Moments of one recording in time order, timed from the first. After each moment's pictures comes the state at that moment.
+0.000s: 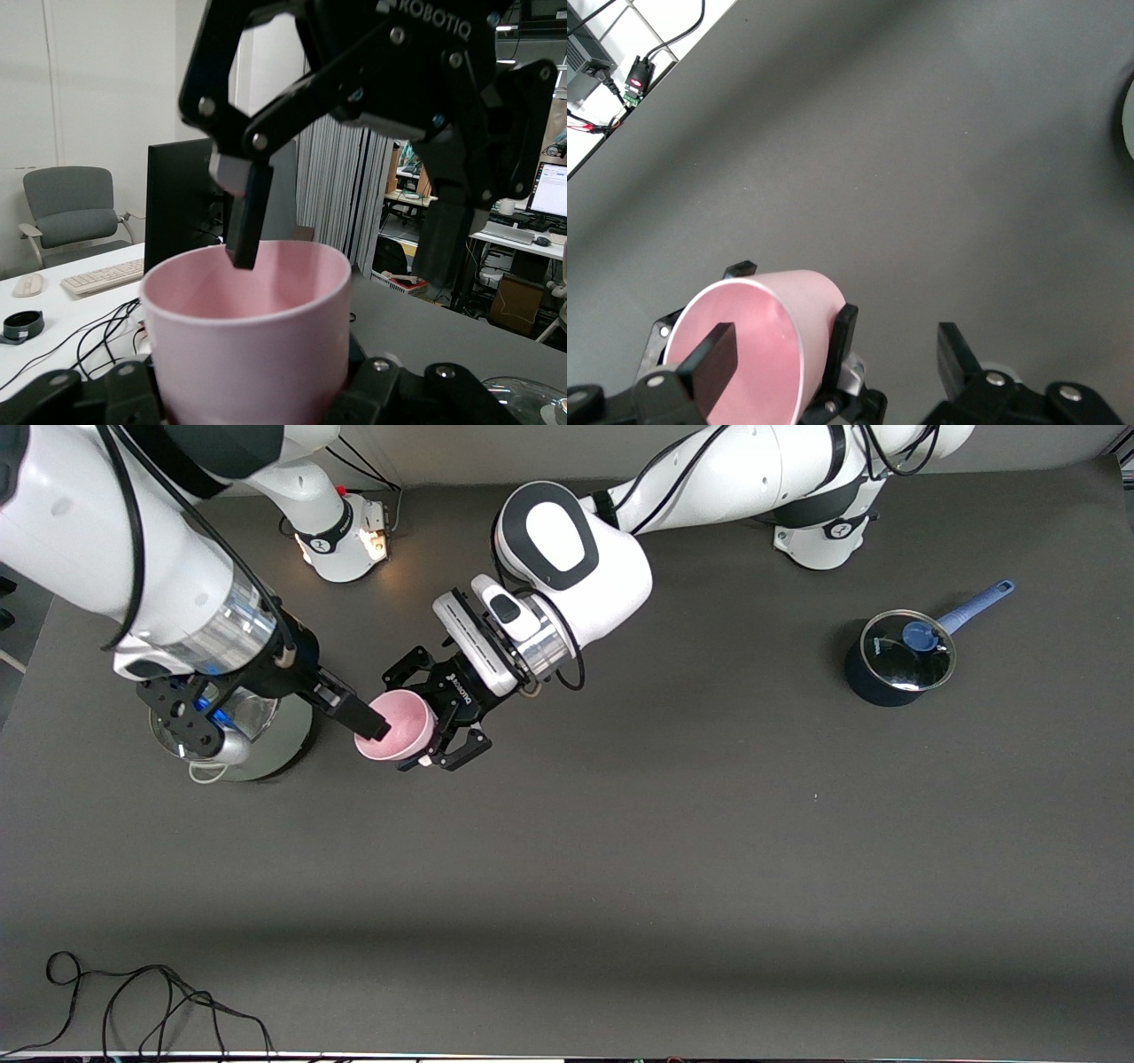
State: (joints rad) left arm -0.55 1.00 -0.97 -0.81 -1.41 3.42 2.04; right arm 0.33 0.39 0.09 -1.03 0.13 1.50 1.09
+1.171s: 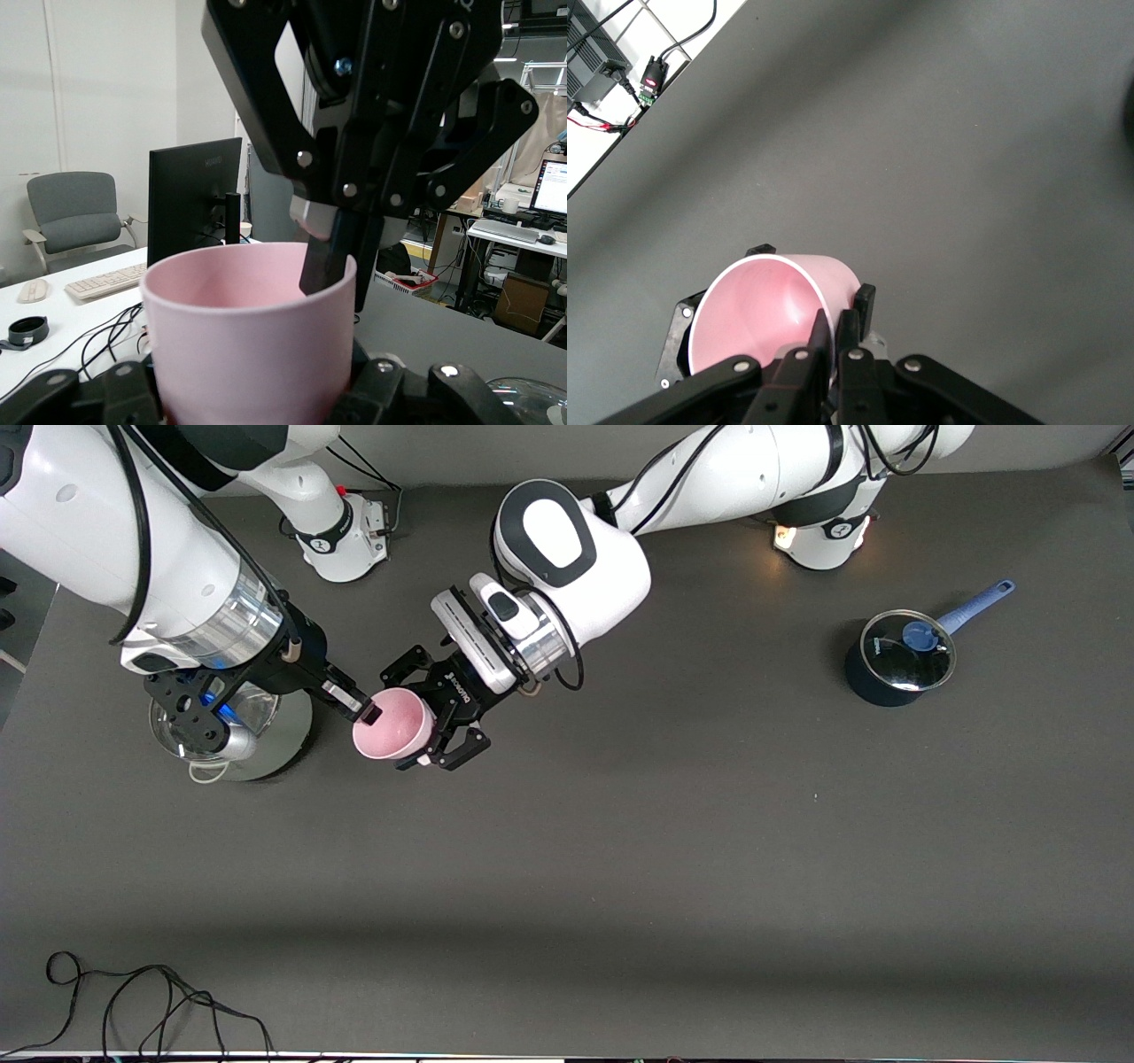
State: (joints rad) left arm -0.56 1.00 -0.96 -0.81 -1.37 3.43 2.03; right arm 0.33 0.39 0.11 -1.00 0.13 1.50 1.13
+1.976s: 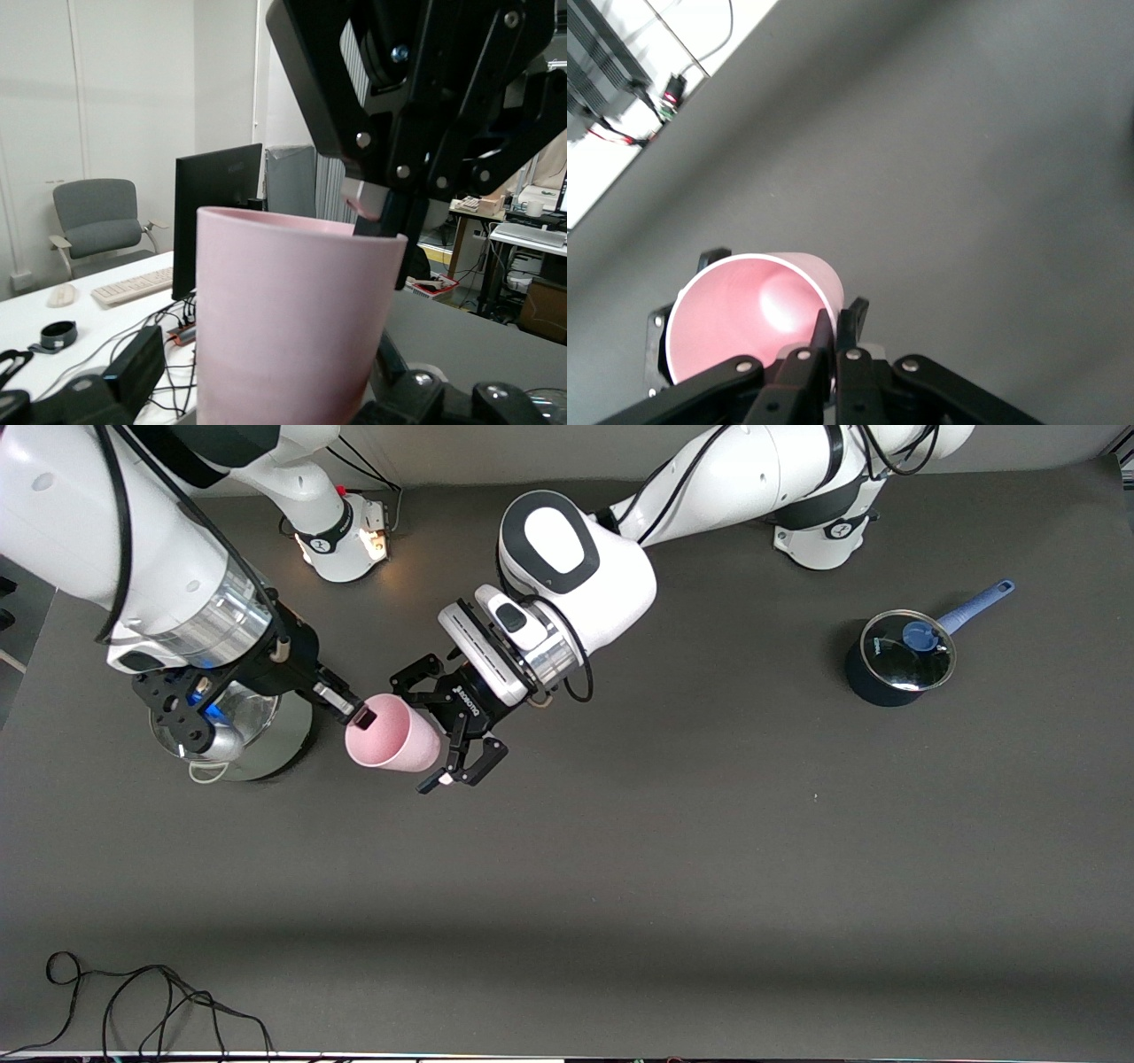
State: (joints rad) left arm -0.55 1.00 -0.92 -0.80 -1.28 3.42 1.92; right arm 0.32 0.40 0.10 -0.98 0.12 1.54 1.13
